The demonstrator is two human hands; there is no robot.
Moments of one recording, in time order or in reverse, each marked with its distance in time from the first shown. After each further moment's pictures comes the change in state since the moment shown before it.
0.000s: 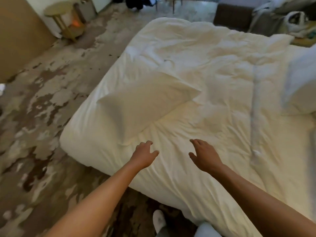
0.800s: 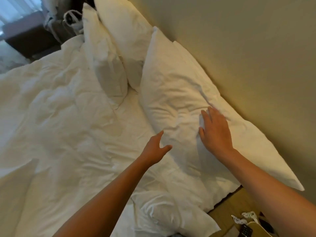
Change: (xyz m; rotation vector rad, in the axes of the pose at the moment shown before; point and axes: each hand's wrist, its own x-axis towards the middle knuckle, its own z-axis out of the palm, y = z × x) left_hand -0.026 0.615 0.509 0.370 -0.561 0.725; right_hand -0.364 0.633 -0.051 0.095 0.504 1.018
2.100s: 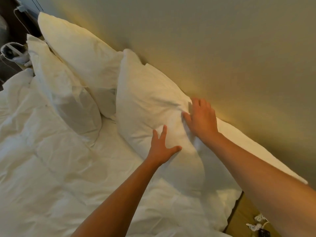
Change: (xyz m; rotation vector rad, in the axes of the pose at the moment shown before) left_hand 0.133 0.046 -0.024 0.132 -0.136 0.268; right_hand 0.123 -0.029 -0.015 0.067 0.225 0.322
